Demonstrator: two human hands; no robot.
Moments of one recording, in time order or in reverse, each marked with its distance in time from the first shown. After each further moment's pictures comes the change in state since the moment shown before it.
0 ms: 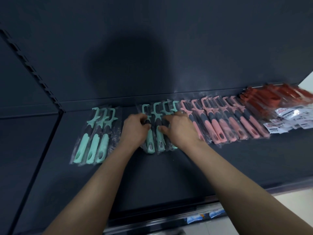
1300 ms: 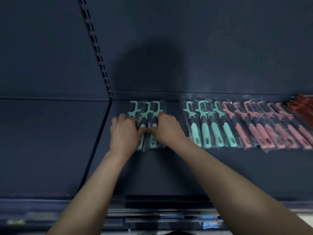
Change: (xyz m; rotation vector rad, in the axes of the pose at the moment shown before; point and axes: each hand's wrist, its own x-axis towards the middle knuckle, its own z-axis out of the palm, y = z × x) left_hand -0.044 -0.087 -0.101 0.428 0.161 -0.105; right_hand -0.004 -0.143 0.049 0.190 -0.142 -0.063
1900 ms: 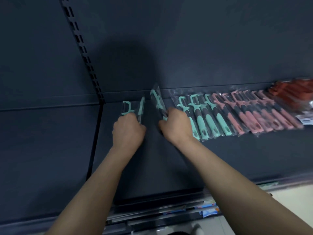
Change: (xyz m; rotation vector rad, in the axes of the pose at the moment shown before) left_hand 0.006 0.013 -0.014 -0.150 -0.091 0.028; right_hand -0.018 0.003 -0.008 0.026 0.272 0.218
